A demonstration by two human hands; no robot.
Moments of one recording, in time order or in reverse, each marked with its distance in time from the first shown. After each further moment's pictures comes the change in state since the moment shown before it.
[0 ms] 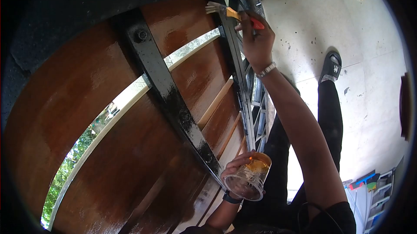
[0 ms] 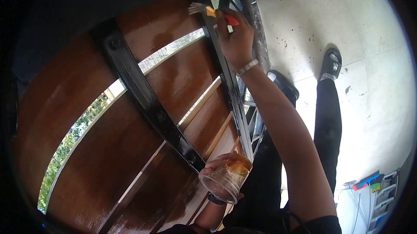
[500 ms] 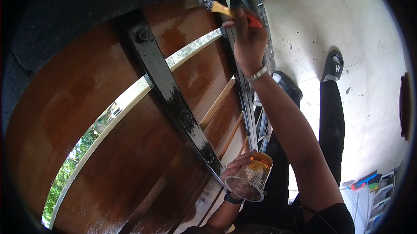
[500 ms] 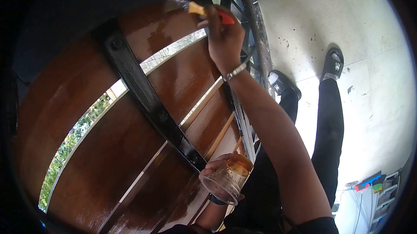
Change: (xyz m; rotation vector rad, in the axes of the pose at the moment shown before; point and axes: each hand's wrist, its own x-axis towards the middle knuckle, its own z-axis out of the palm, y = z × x) left_hand 0.002 -0.004 -0.004 -0.018 -0.018 0.049; right_hand -0.005 -0.033 0.028 0.494 0.077 0.227
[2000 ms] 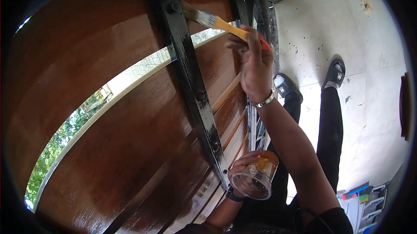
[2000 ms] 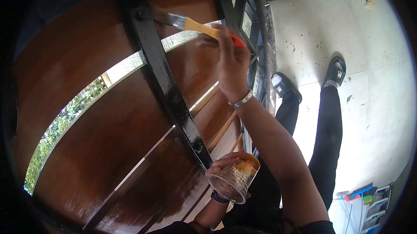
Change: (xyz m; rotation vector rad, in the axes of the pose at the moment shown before) left_hand -0.027 0.000 -0.005 -0.044 0.031 0.023; right_hand -0.073 -0.027 0.001 0.372 -0.181 0.249
